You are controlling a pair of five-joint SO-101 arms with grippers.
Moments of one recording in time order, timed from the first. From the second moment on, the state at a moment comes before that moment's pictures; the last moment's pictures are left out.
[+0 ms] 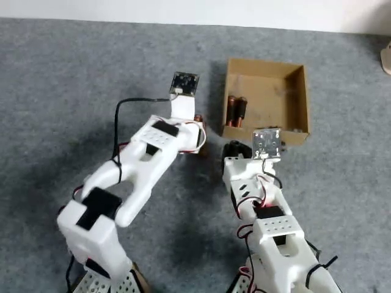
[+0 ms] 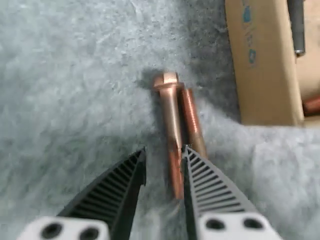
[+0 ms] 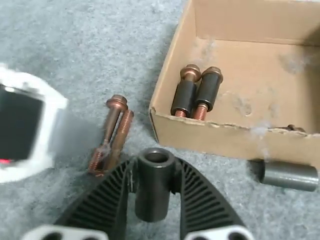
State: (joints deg) left arm 19.1 13.6 21.8 31.5 18.1; right arm -15.0 -42.8 84.5 -6.9 -2.9
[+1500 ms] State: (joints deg) left arm 19.6 -15.3 65.6 -34.2 18.1; right arm -25.2 -50.2 90.6 -7.3 14.8
